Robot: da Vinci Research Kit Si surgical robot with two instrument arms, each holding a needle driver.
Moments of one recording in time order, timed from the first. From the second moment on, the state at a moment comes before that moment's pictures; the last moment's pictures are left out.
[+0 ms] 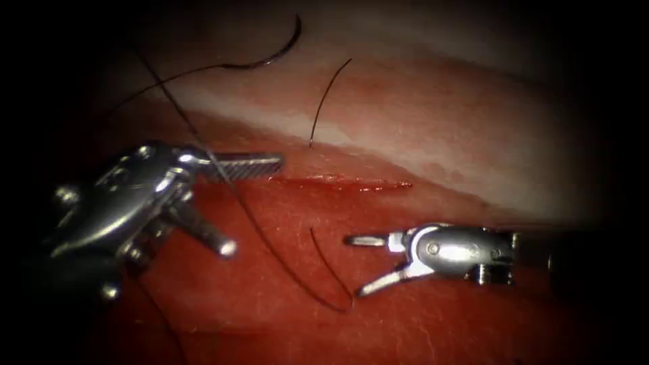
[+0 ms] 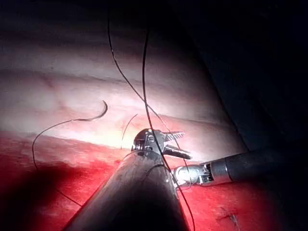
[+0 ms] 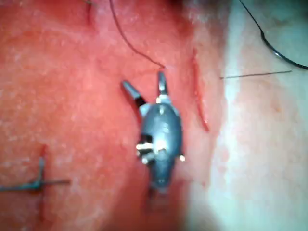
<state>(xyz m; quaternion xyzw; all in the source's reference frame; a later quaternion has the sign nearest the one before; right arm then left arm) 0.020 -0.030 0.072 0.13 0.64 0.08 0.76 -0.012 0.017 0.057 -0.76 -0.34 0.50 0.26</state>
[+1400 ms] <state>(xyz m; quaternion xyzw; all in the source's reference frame) 0.013 -0.024 0.063 0.39 0.48 0.23 0.75 -0.020 0.015 0.071 -0.74 -0.31 0.57 0.17</state>
